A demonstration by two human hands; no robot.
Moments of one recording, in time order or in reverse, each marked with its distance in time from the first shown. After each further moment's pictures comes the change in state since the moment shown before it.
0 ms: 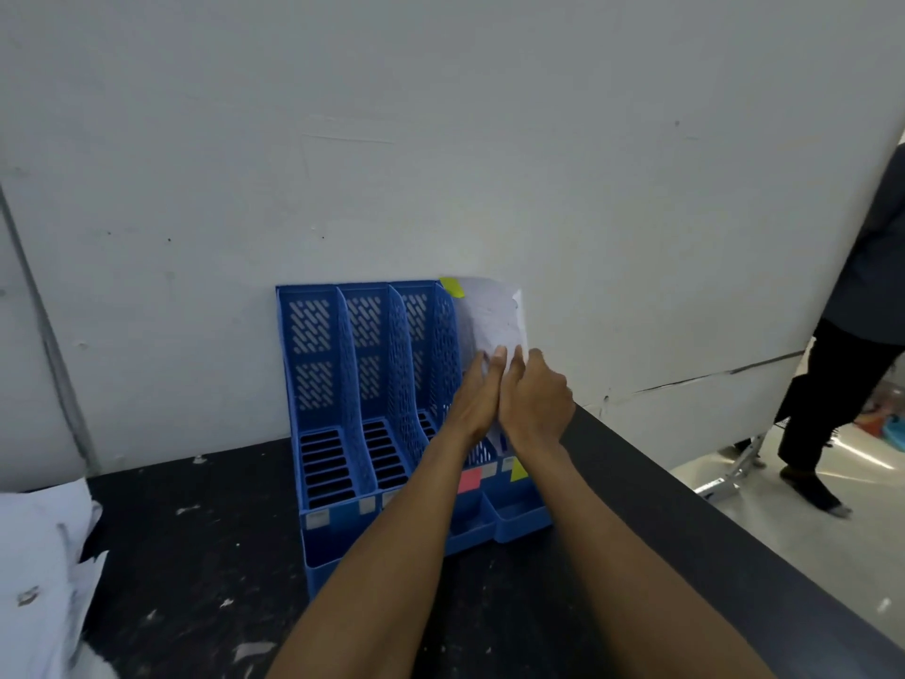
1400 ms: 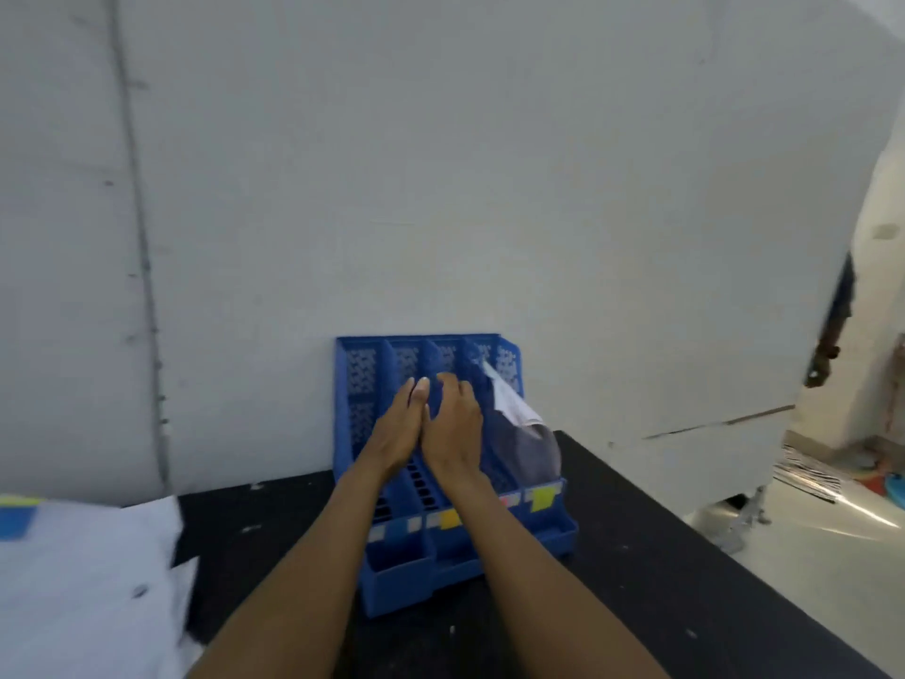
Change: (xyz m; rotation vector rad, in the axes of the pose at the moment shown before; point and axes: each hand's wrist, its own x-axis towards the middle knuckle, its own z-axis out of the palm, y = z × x) left_hand -0.083 0.032 -0.134 0.058 0.078 0.039; right_hand -0.068 -0.125 -0.015 0.281 -0.223 -0.178
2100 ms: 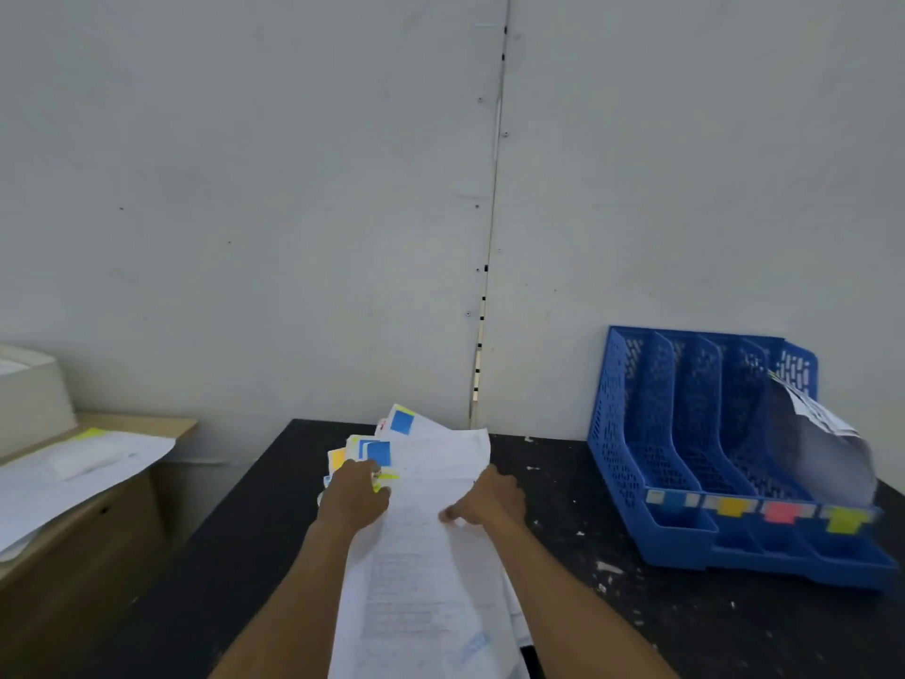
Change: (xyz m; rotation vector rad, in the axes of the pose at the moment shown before) left_hand -0.296 -0.103 -0.326 0.858 0.458 -0.528; right_hand -0.207 -0.187 0.170 -0.289 -0.887 0.249
